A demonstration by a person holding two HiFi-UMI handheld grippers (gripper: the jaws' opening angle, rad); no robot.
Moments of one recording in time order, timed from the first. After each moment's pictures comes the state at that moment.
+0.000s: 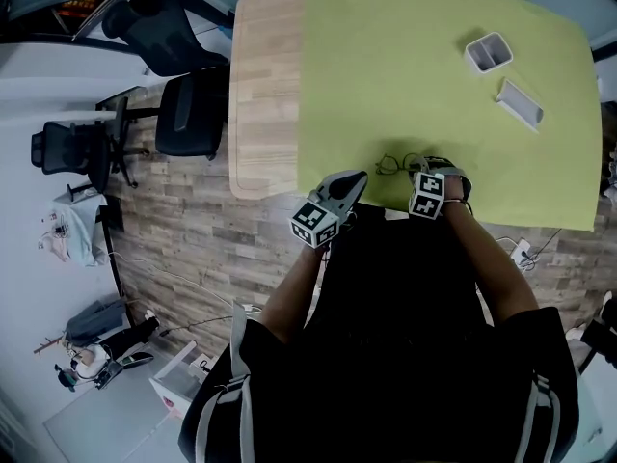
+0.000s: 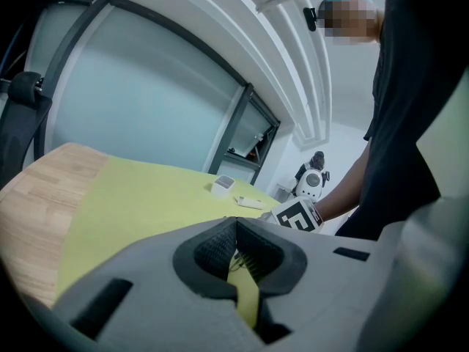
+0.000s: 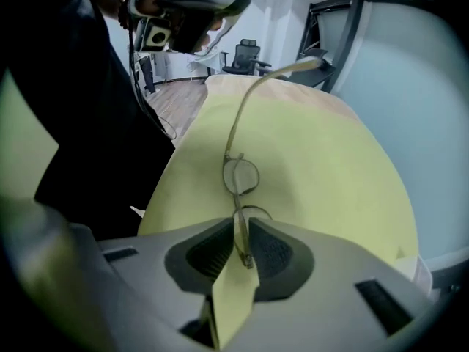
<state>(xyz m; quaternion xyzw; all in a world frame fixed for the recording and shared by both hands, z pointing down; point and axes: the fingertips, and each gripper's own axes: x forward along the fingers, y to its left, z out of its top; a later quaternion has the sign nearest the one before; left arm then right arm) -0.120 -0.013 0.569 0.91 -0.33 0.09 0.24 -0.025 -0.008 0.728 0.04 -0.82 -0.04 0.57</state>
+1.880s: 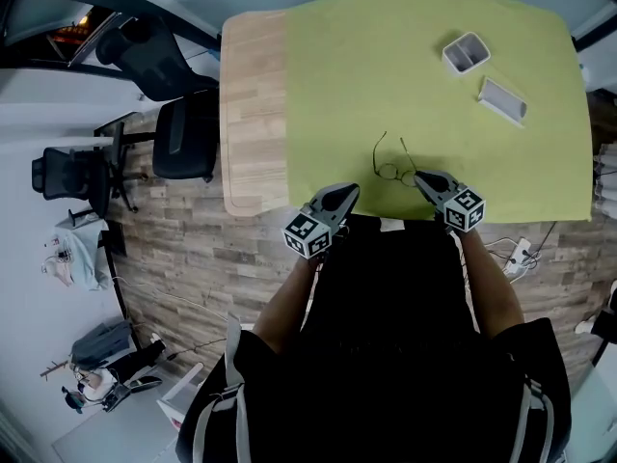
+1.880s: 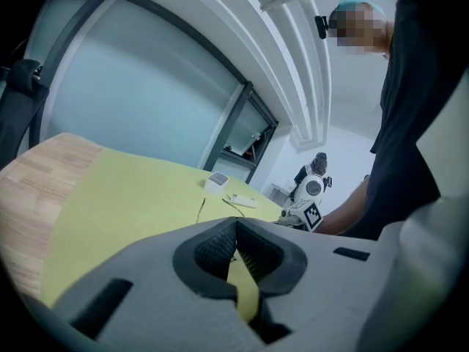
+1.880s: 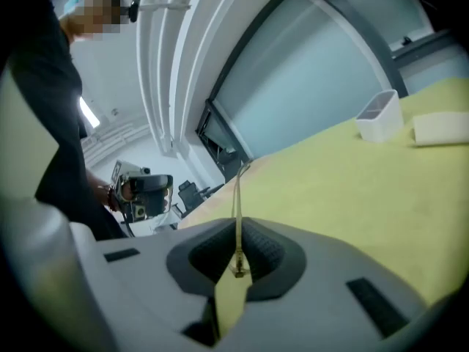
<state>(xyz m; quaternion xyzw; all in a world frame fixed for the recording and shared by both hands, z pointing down) -0.109 -0.001 0.572 0.91 -0.31 0.09 0.26 0.033 -0.021 0.660 0.27 -0.91 0.32 0.07</state>
